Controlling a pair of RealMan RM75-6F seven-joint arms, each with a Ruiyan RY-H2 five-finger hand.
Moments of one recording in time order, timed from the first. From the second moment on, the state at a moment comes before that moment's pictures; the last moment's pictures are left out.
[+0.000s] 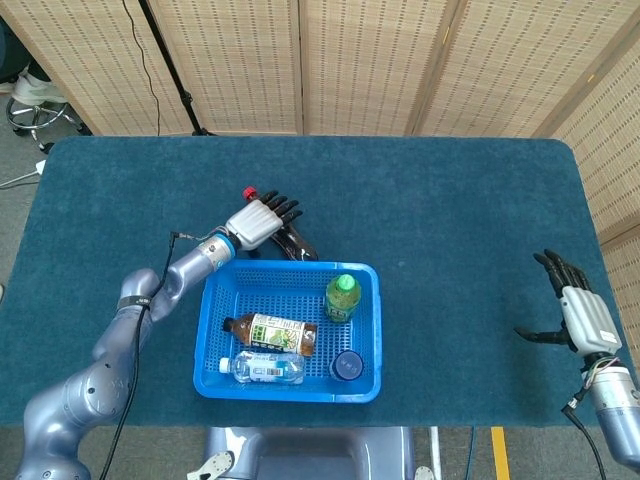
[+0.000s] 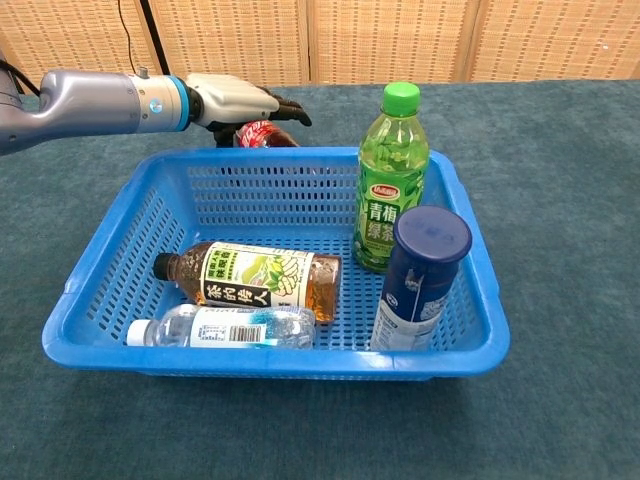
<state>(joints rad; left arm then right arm) -1.20 -1.95 0.14 -0.21 1.77 0.67 -0.73 0.27 -1.00 0.14 -1.71 -1.27 1.16 0.26</state>
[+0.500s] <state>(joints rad) -1.21 -2.02 0.02 -0.14 1.62 0.61 -0.57 0.25 -0.99 0.13 -1.75 -1.32 1.21 0.24</state>
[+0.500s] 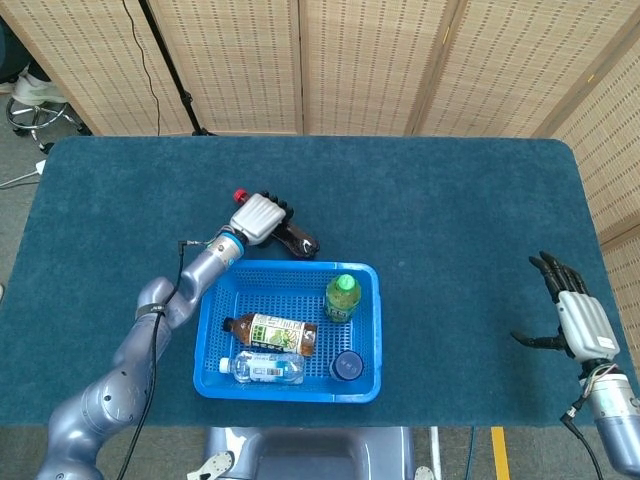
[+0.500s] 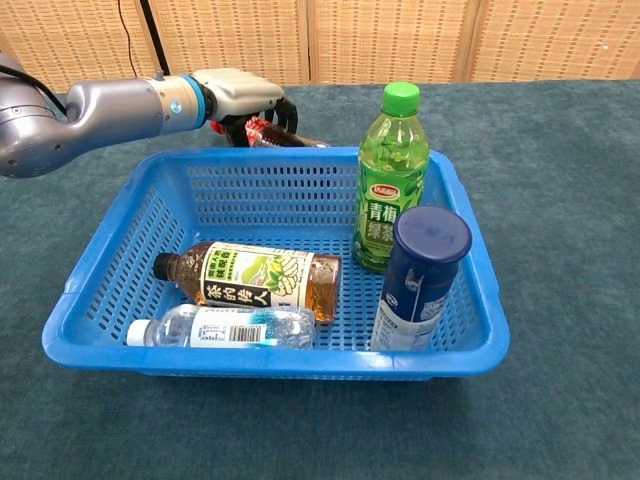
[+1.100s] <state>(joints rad) -1.14 -1.66 -0.06 -0.58 1.57 1.06 -0.55 0.25 -0.98 0.12 -1.76 -1.36 1.21 0.26</state>
